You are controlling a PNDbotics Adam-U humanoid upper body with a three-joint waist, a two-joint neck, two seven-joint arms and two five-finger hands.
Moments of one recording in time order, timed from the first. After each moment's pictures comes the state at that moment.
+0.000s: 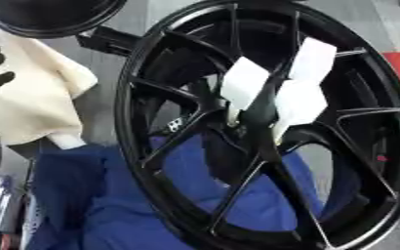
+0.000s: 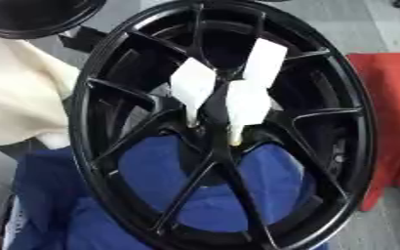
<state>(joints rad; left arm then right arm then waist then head) -0.16 0.34 0.16 -1.98 0.02 -0.07 0.33 -0.98 -0.86 -0.13 -1.25 0.68 0.31 0.30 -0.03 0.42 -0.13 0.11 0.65</state>
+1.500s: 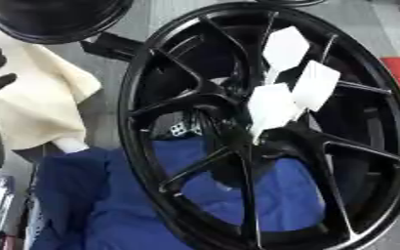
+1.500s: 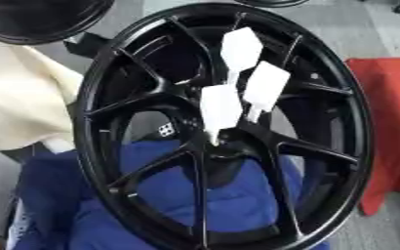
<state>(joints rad) -0.15 0.33 0.16 -1.98 0.03 -0.07 0.33 -0.86 -0.84 -0.23 -1.27 0.94 0.49 0.22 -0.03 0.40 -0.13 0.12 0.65</state>
